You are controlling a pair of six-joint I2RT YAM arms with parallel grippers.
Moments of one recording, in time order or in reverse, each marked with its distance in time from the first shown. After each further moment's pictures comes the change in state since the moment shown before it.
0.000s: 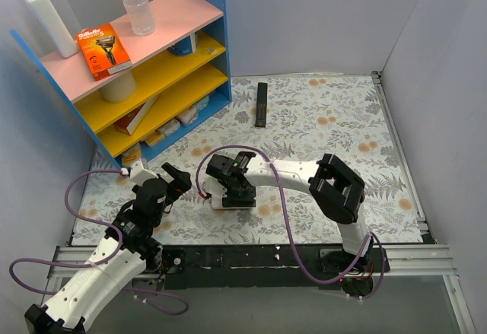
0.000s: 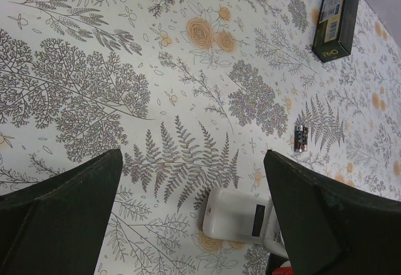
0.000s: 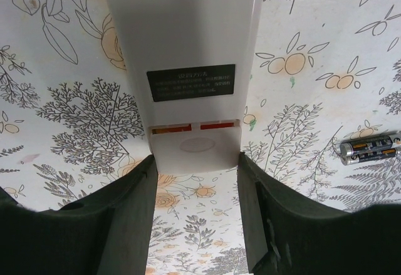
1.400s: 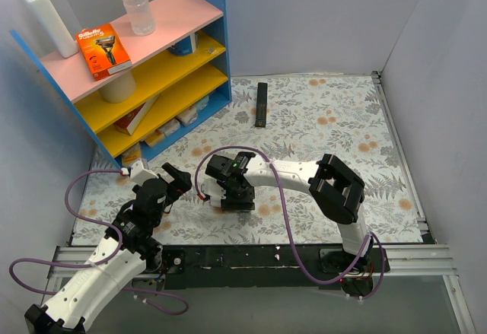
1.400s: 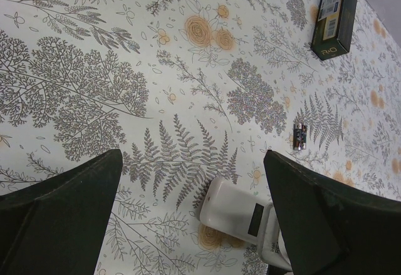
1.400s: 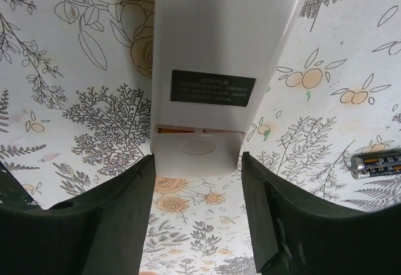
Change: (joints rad) left arm 0.000 -0.001 0.000 0.000 0.008 0.000; right arm 0.005 0.000 0.004 -0.003 -0.054 -0.011
